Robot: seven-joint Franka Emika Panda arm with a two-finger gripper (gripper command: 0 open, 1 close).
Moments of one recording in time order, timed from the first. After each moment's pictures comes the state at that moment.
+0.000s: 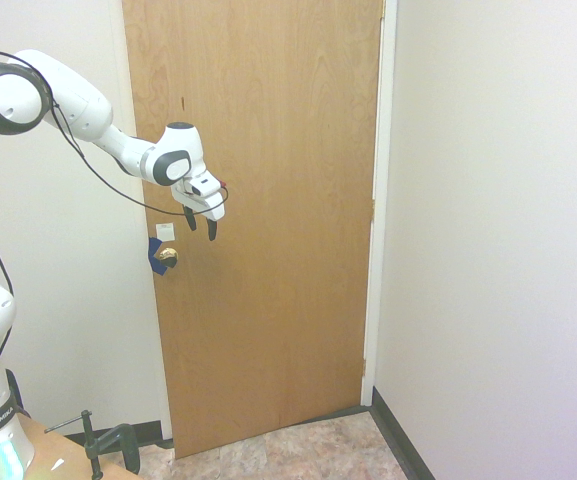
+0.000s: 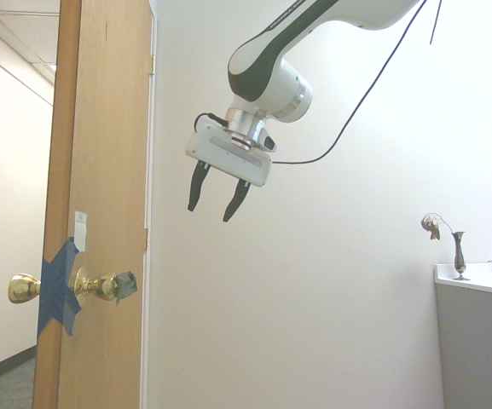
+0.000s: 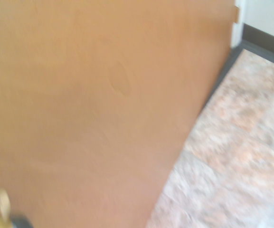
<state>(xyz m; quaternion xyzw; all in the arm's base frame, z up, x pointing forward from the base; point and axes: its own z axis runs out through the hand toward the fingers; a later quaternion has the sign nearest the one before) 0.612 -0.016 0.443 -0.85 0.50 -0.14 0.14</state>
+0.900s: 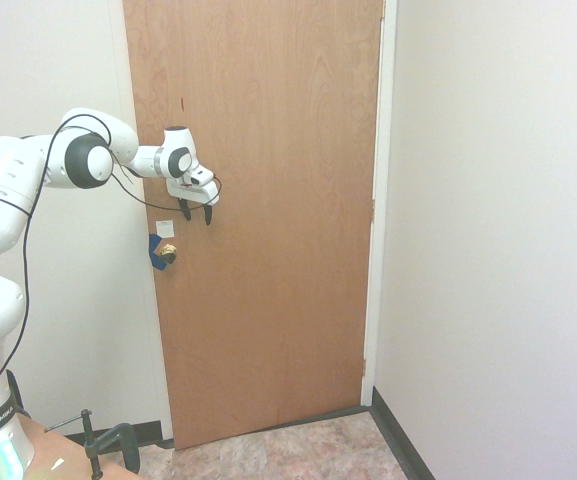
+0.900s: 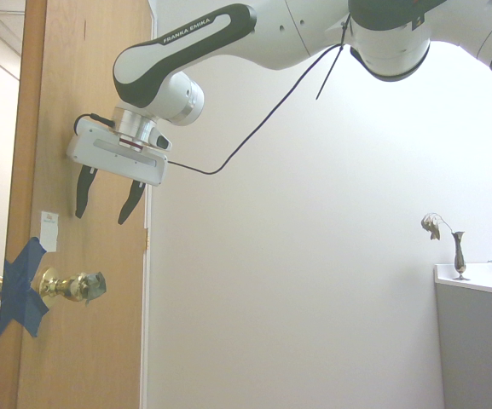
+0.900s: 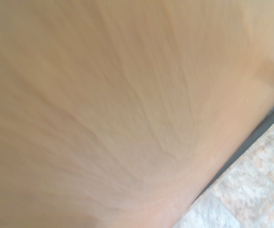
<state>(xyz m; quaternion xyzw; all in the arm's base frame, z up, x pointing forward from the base) 0.762 0.128 0.457 -0.89 0.41 -0.16 0.11</state>
